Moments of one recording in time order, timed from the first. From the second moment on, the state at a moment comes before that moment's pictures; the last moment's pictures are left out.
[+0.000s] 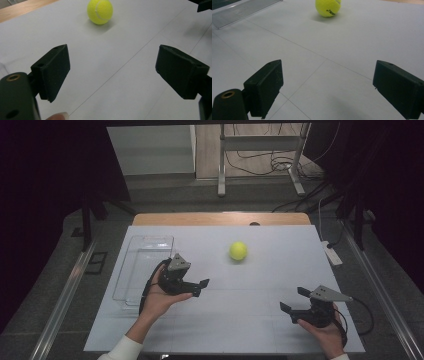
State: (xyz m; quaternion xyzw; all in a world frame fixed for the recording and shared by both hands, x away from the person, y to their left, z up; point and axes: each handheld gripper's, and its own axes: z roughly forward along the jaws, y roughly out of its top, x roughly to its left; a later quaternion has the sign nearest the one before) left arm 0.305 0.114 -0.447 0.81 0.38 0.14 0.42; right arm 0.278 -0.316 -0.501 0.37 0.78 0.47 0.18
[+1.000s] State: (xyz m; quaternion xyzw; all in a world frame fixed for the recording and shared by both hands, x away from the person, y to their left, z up) left arm 0.322 0.086 -0.449 0.82 0.37 0.12 0.42; right arm 0.278 -0.317 -0.501 0.38 0.78 0.47 0.18
